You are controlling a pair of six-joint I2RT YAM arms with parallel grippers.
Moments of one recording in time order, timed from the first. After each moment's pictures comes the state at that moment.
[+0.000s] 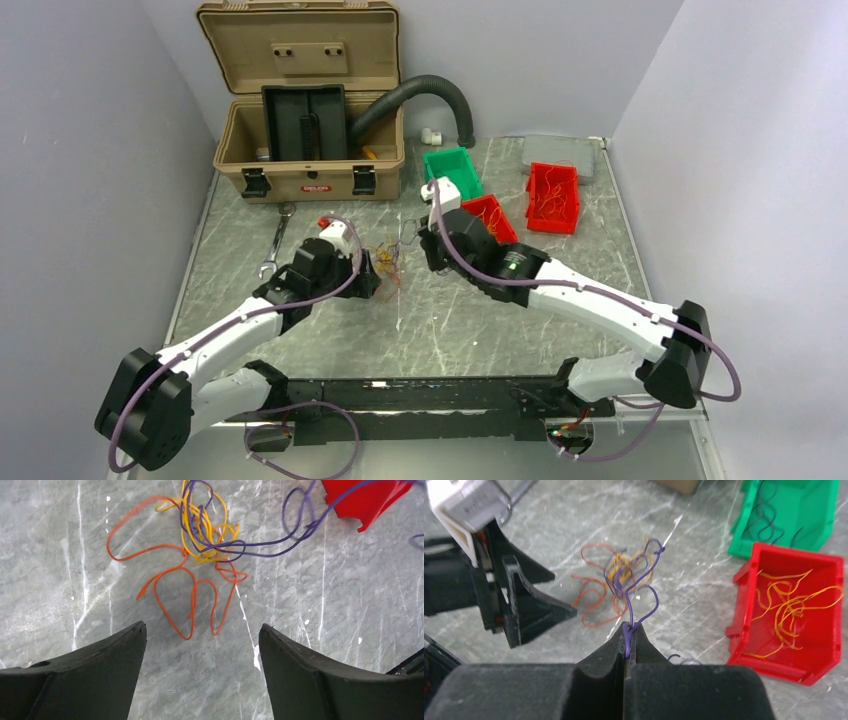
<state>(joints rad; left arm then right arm) -0.53 1.05 0.50 -0.07 0.06 -0.44 1.00 1.31 1.12 -0.35 0.36 0.29</state>
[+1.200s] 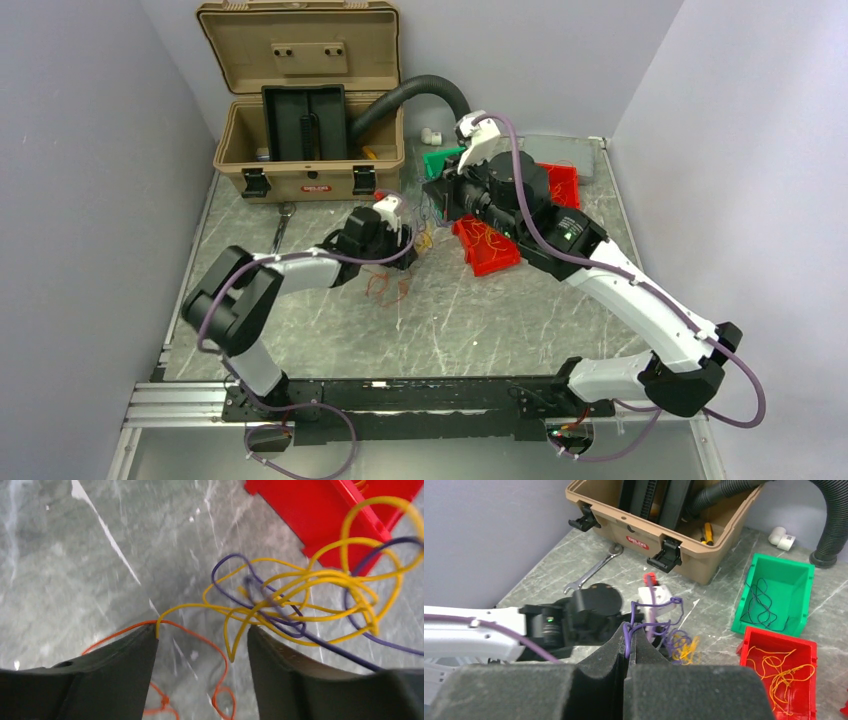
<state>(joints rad) -0.59 1.61 0.75 0.31 0.16 -0.29 0.87 1.26 1.49 -0.44 0.15 0.24</state>
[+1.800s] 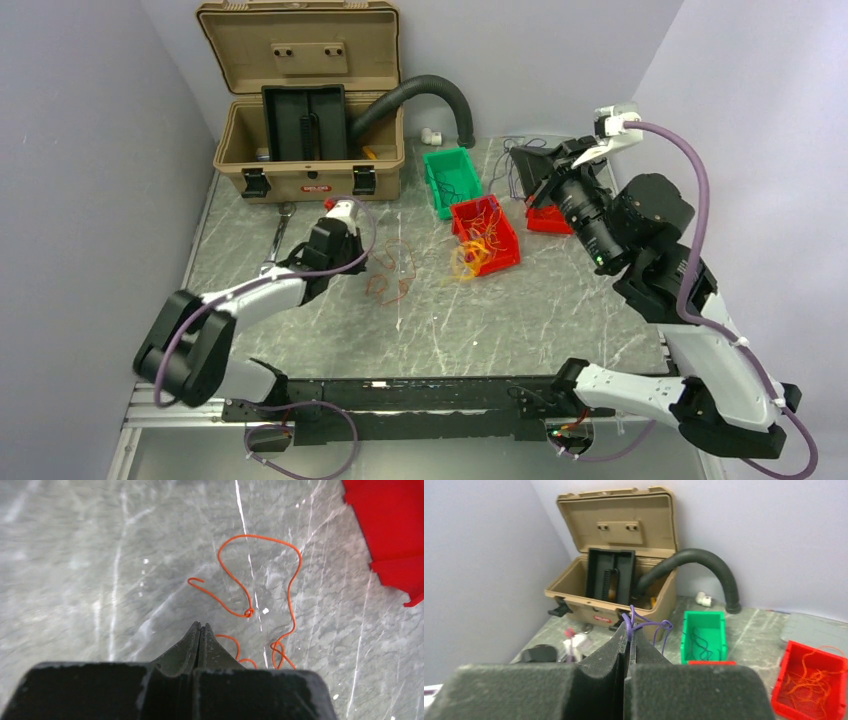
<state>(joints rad) -0.48 1.43 0.65 0.12 -0.01 -0.43 0.86 0.99 1.58 -0.46 0.39 0.18</state>
